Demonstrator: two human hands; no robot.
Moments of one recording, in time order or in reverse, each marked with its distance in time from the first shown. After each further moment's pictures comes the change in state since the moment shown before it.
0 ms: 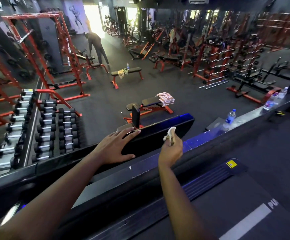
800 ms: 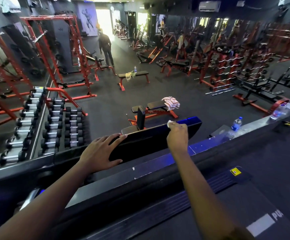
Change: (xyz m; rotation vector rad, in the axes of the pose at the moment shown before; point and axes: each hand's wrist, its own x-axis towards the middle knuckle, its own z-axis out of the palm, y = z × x) left_hand -0.070 -0.026 0.001 0.208 0.170 -0.086; right_hand 0.033 -0.048 -0.007 -0.835 -0.565 -0.536
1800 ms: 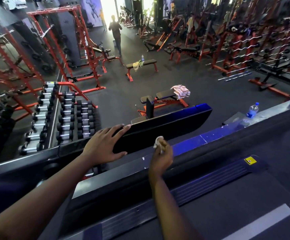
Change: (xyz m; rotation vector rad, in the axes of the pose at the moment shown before) left_hand 0.000 0.001 -0.001 0.024 -0.028 0.002; right_hand -0.096 -0.034 0.107 0.919 0.445 0.512
